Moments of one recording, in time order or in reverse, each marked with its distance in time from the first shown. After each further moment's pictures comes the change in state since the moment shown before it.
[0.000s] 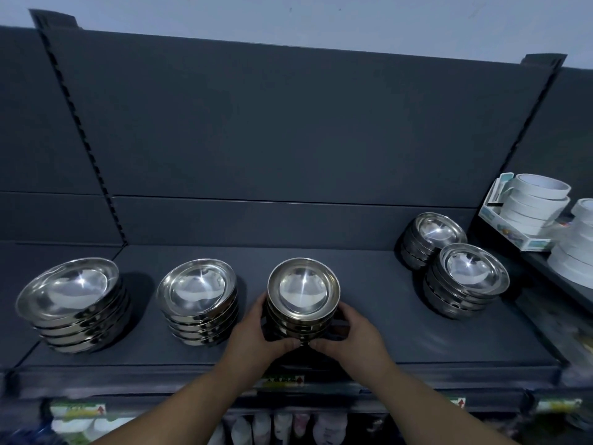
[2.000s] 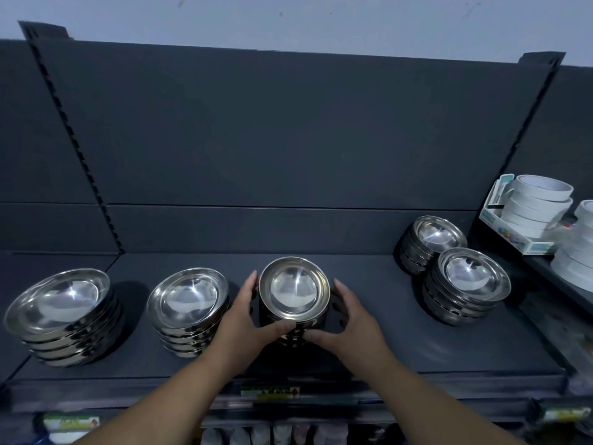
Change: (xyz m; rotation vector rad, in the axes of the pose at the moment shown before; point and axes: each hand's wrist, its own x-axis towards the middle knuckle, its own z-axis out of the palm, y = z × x) left_hand 0.016 0.026 -0.016 -0.010 0.017 0.041; right_hand 0.012 -0.018 -0.017 0.066 0.009 -0.104
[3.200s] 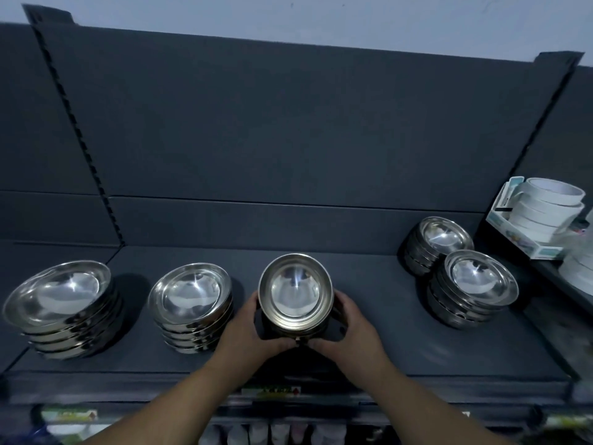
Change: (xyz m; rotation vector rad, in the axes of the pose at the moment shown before) left_hand -0.007 -0.011 0.008 0.051 0.017 0.035; right_hand 0.001 0.016 0.012 -0.014 -0.018 -0.010
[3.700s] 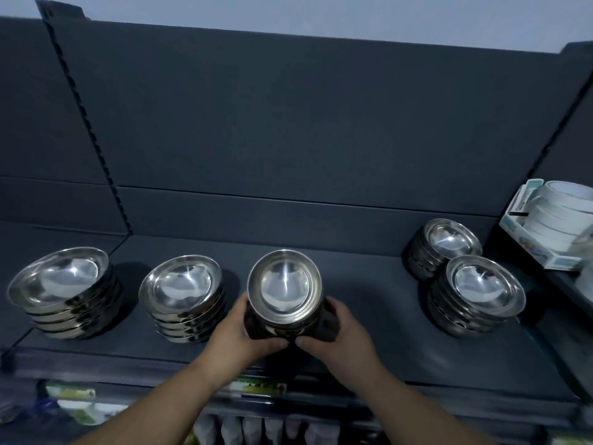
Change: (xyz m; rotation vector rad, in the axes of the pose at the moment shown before) left_hand -0.006 0.001 0.011 -0.066 0.026 -0.105; right_hand -0.002 -0.003 -0.011 0.076 -0.084 0.100
